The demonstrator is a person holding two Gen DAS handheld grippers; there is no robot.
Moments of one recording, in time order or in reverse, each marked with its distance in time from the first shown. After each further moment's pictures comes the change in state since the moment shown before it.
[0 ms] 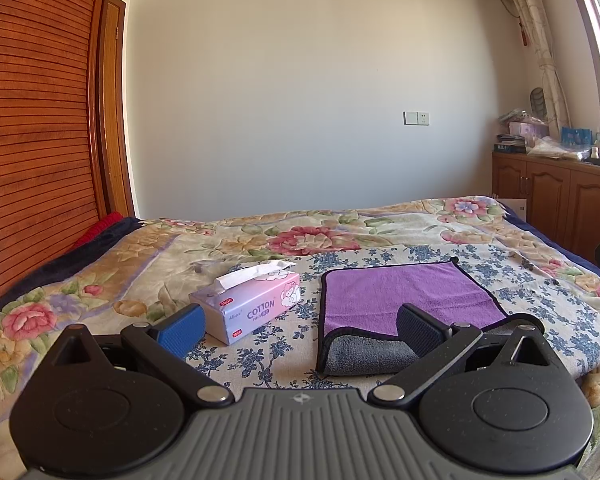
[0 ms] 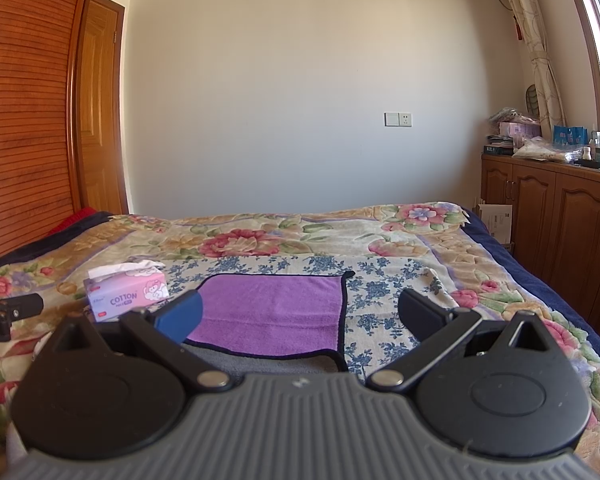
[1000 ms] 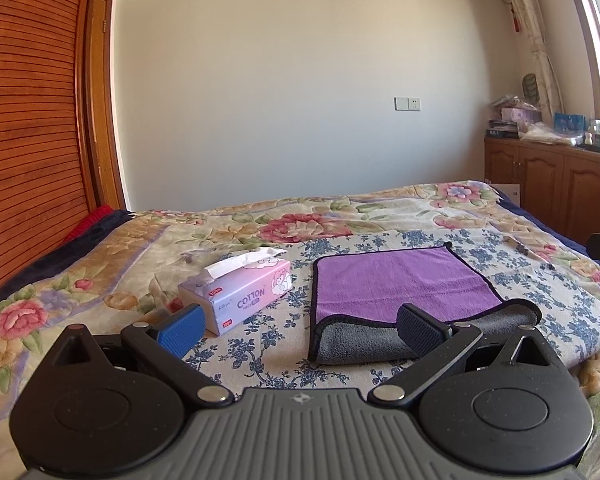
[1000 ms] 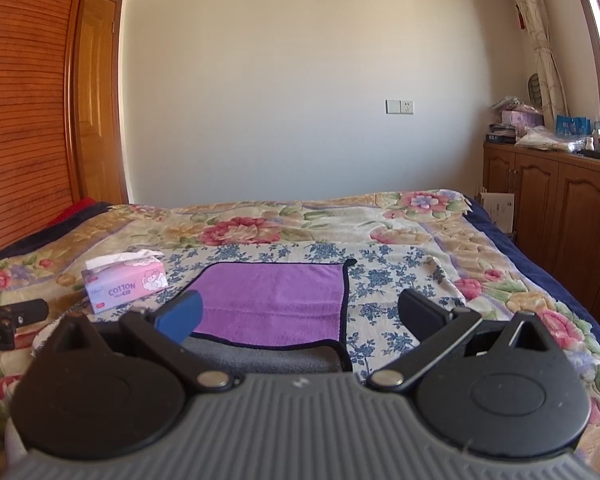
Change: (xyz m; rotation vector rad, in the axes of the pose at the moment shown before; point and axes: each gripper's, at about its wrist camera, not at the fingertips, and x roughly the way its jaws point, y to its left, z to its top) left arm 0.009 -0.007 -0.006 0.025 0.045 -0.024; right arm 0.011 -0.001 -0.005 0.010 0.044 0.001
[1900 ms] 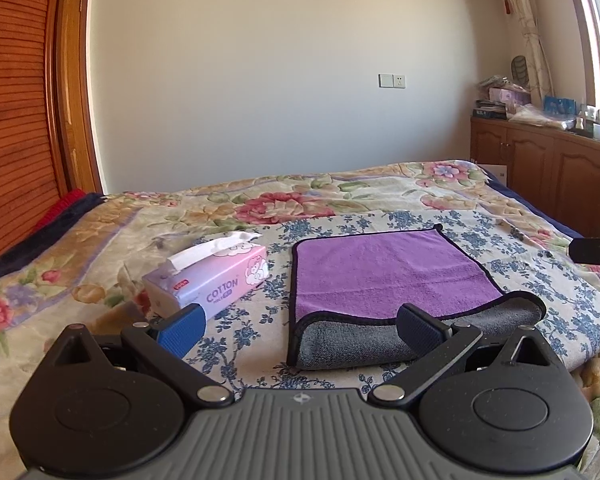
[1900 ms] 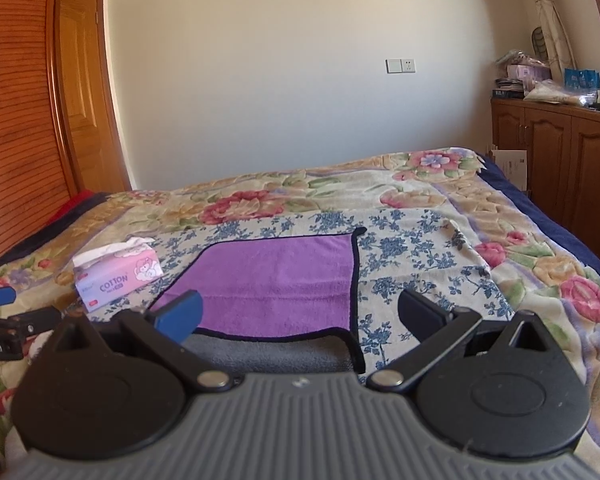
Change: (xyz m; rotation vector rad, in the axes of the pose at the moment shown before) left arm 0.052 -0.006 0.009 0.003 0.077 -0.065; right arm 0.043 -0.013 -0.001 0.071 0.105 0.040
